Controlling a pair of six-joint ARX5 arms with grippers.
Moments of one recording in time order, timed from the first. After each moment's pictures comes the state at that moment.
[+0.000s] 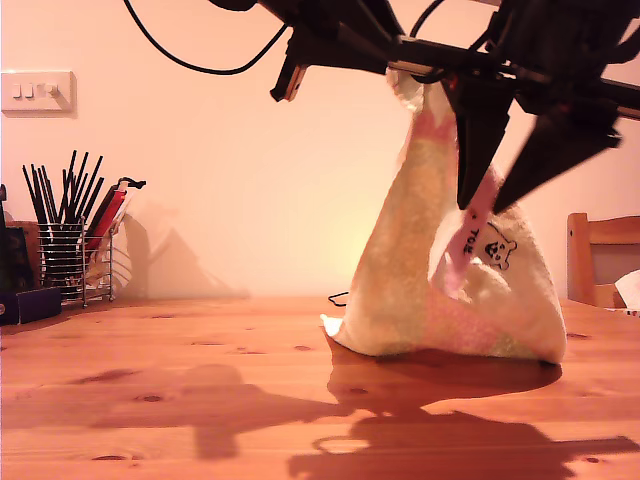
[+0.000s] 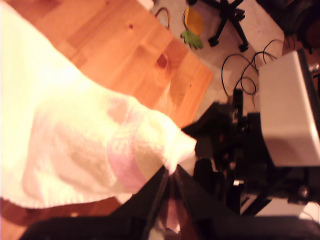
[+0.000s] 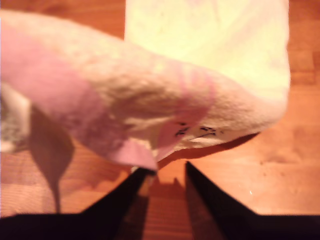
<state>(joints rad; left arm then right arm) -0.70 1.79 1.71 -0.84 0.68 -0.10 0.77 1.21 0.86 -0.53 0.32 0.61</state>
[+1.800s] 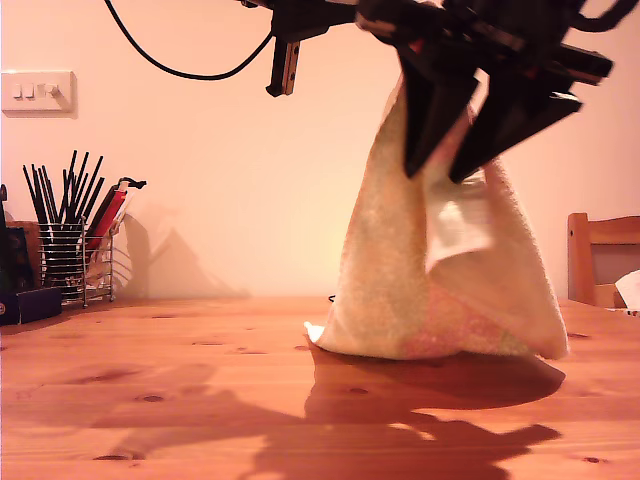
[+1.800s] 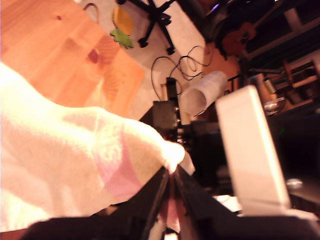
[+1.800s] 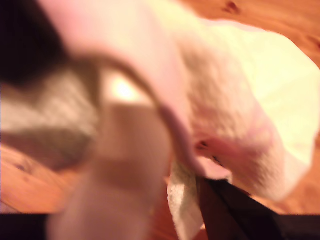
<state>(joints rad) -0.63 1.79 1.71 -0.91 1.01 -0.10 0.83 1.20 0.90 -0.54 0.28 0.29</state>
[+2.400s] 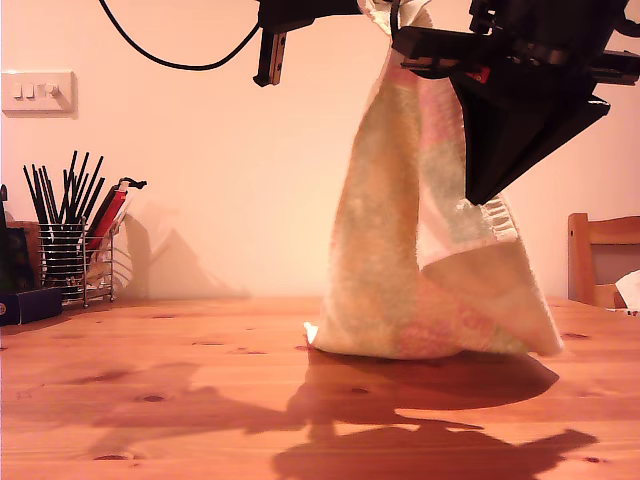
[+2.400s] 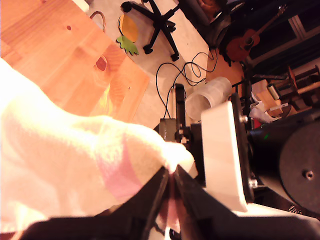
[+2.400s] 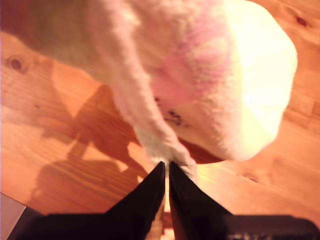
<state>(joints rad) -0.60 1.79 1.75 -0.97 0.98 -0.06 0.83 1.20 0.90 -0.64 0.32 0.24</state>
